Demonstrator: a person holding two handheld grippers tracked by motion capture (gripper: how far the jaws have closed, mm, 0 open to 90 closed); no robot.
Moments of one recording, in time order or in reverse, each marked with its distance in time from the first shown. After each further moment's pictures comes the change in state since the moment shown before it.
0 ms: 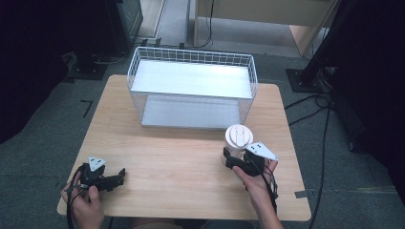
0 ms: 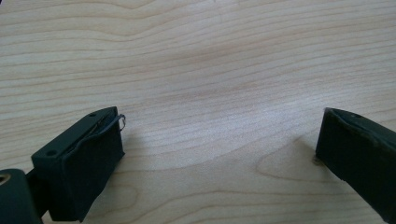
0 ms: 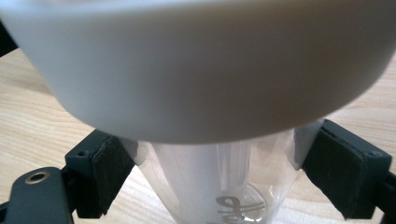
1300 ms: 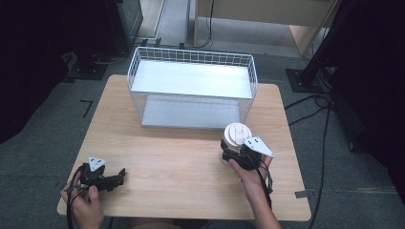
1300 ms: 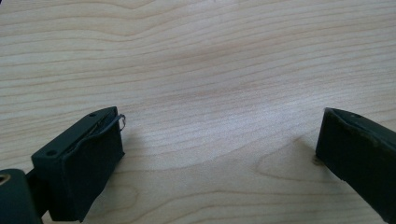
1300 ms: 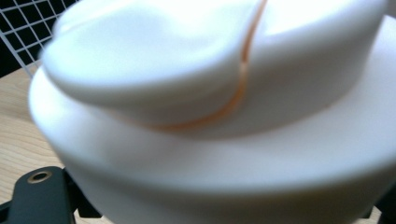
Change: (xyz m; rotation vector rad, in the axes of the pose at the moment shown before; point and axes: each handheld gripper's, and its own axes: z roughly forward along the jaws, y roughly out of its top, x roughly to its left) left arm 0.000 0.000 0.000 0.000 0.000 0.000; right arm 0.008 0.014 0.010 -0.088 -0.021 -0.018
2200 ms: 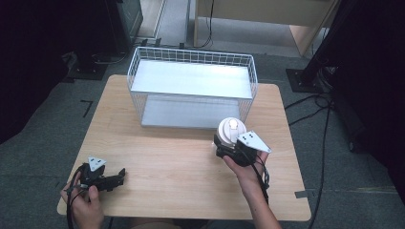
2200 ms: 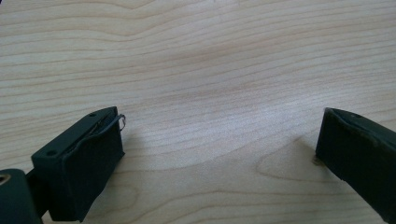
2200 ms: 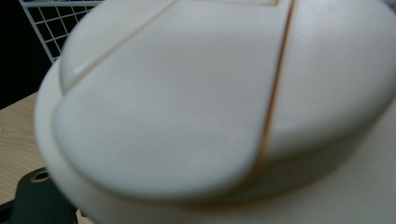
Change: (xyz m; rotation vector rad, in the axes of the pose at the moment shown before) left arm 0.000 0.000 0.000 -0.001 0.000 -0.001; right arm 0.024 0.028 -0.004 -0.051 0.065 -0.055
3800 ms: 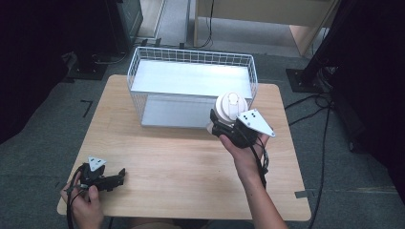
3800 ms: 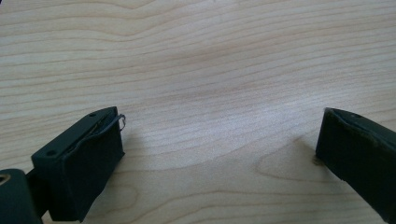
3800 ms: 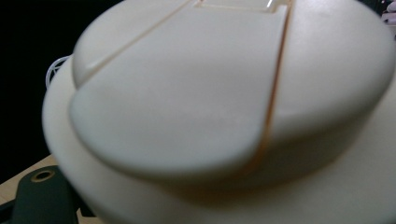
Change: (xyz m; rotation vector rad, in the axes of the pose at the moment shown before) left arm 0.000 0.000 0.000 0.000 0.001 0.003; right arm 0.023 0.082 -0.008 -0.177 -0.022 -0.024
